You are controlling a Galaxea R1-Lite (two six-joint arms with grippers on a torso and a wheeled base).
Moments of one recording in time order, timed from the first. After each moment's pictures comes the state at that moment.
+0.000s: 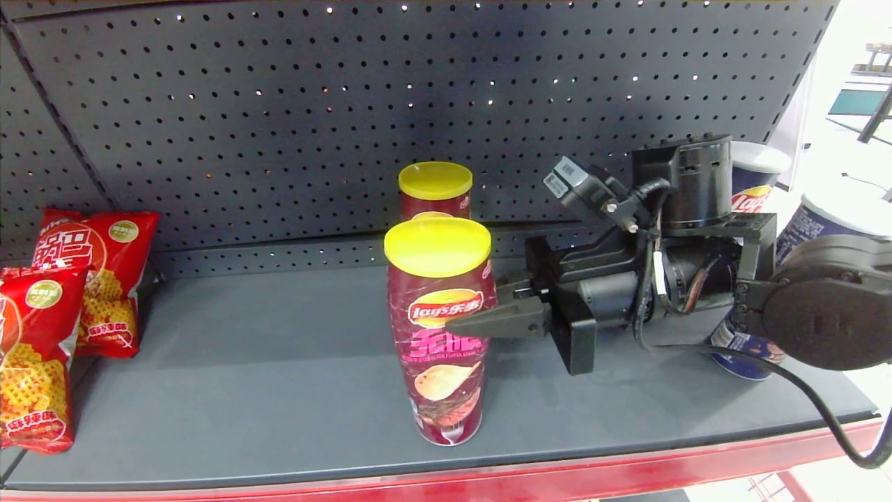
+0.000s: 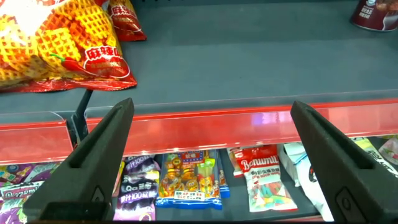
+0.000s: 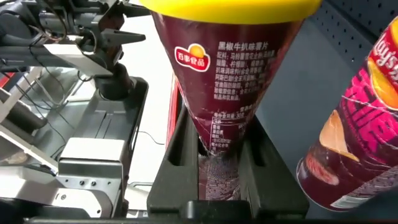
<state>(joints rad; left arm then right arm) 0.00 0.00 0.00 0.01 -0.02 -0.01 0.65 1.77 -1.12 -0.32 0.94 -0.31</state>
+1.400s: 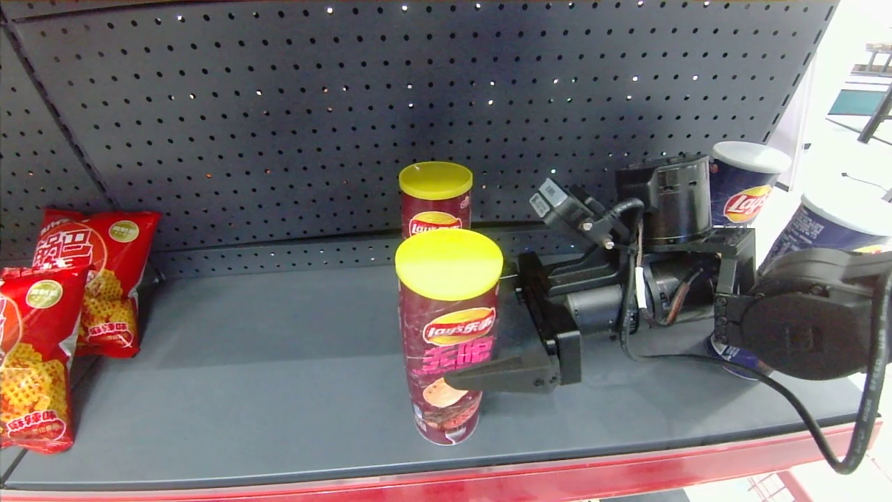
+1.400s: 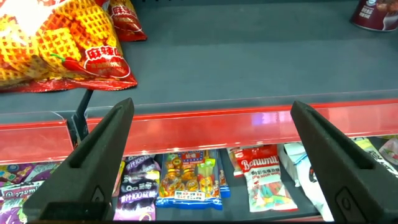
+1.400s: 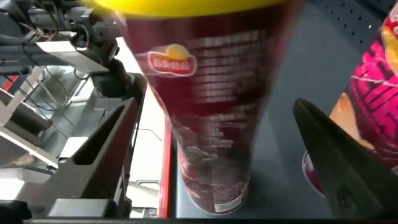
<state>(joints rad) 0.00 0.00 0.00 0.01 -0.02 -0.01 0.65 1.79 -1.10 -0.34 0.92 -0.29</state>
